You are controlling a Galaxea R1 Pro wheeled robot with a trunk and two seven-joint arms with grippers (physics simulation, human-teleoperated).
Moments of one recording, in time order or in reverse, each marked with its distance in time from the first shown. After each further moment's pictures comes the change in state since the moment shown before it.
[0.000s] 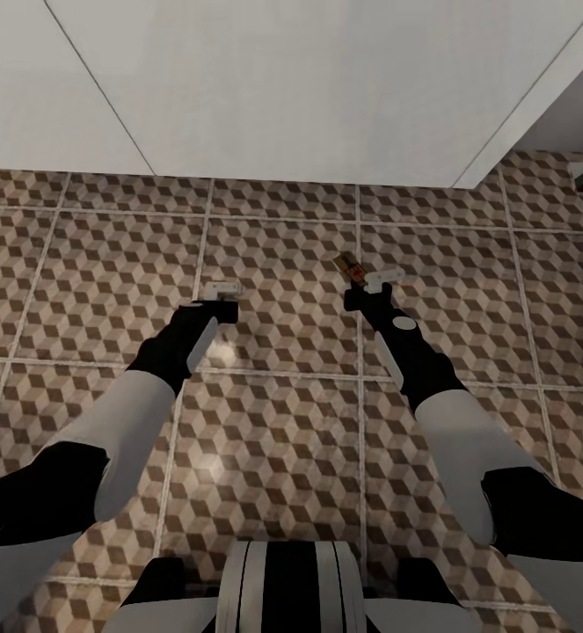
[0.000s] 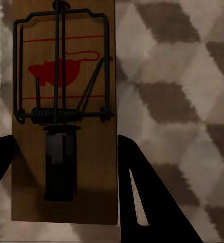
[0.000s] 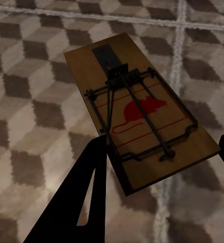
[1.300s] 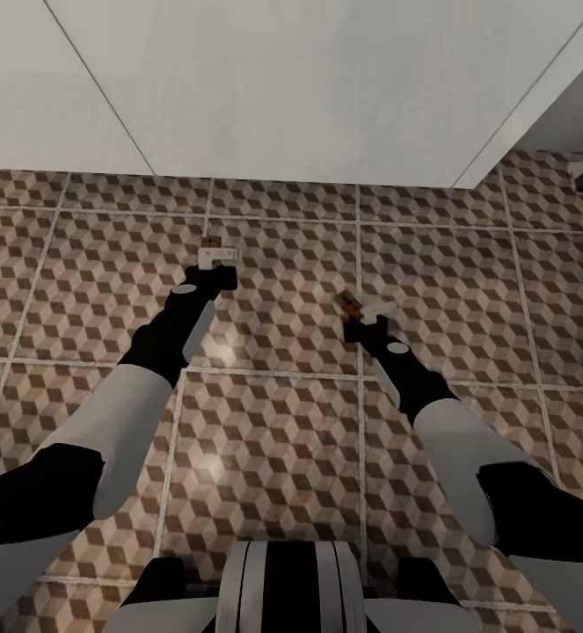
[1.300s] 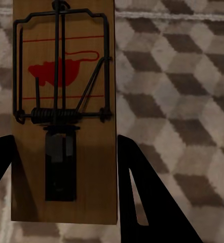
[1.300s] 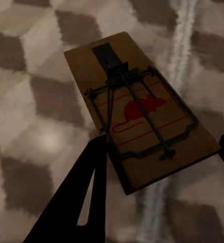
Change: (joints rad) left arm -0.008 0.003 -0.012 -0.136 0.001 -0.175 -0.003; right arm 0.003 -0.007 -0.002 0.227 0.035 -0.043 -0.004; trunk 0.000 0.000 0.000
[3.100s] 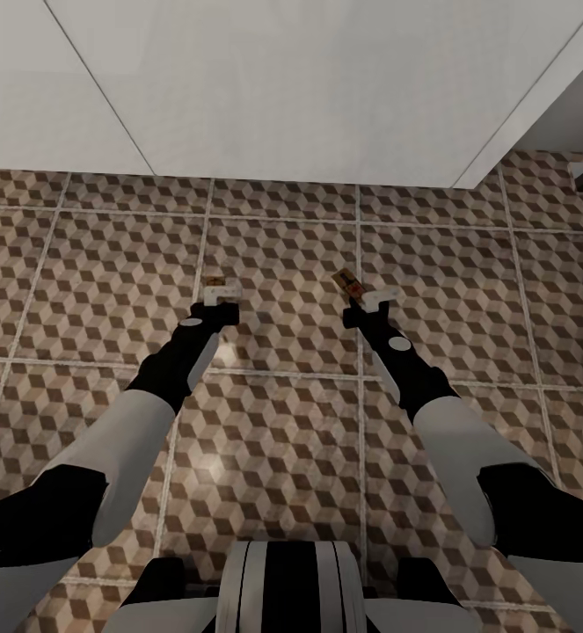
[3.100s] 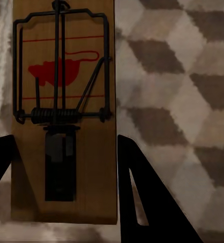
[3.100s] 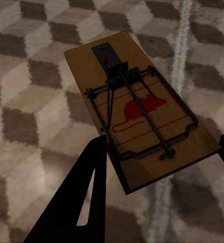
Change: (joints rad) left arm 0.090 0.000 0.001 0.075 0.001 -0.011 -0.001; right arm 0.000 0.003 0.001 -0.055 0.000 -0.125 0.002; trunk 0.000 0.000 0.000
